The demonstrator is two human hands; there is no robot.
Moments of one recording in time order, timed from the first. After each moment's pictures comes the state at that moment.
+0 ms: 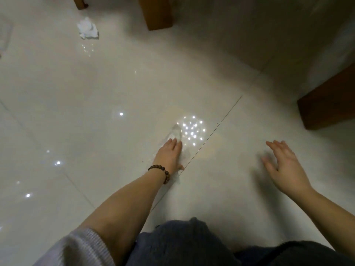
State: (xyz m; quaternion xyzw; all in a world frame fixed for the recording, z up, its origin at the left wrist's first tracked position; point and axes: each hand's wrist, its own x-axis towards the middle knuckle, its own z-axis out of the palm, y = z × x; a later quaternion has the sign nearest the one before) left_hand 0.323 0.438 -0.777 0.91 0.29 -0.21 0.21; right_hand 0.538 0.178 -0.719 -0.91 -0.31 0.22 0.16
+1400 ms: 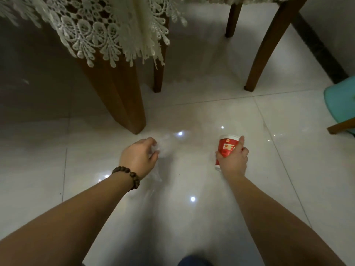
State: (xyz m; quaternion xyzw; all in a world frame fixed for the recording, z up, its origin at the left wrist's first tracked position) left_hand 0.603 0.180 -0.694 0.96 -0.07 -0.05 0.25; right_hand 0.594 -0.104 -0.769 -0.90 0.34 0.01 0.26
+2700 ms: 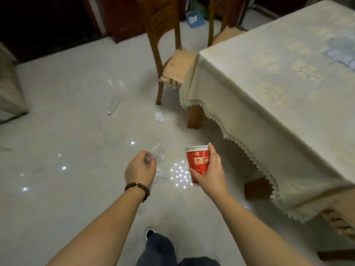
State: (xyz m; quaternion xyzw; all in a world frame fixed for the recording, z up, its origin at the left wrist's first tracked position) left_hand 0.169 0.476 -0.028 0.68 0.64 0.19 0.30; right_hand 0.346 0.367 -0.033 -0.83 -0.35 0.27 0.33
